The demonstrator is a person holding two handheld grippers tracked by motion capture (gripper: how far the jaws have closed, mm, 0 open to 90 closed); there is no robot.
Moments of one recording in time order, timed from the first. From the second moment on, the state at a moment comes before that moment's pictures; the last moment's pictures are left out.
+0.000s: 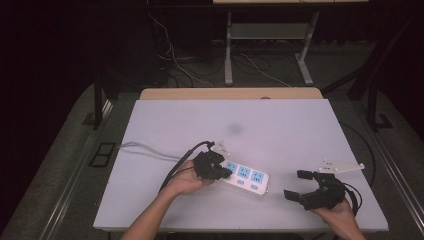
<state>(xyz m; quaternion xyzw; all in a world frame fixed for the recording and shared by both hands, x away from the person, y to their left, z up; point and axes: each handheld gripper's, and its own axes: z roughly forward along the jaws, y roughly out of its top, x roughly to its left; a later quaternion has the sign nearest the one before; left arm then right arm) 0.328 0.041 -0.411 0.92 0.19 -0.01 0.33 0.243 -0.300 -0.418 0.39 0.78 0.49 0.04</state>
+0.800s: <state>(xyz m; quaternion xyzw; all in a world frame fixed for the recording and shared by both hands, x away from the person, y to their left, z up) 0.331 0.043 -0.413 0.92 0.20 -0.02 0.34 0.242 -0.300 -0.416 0.38 0.78 0.50 0.04</state>
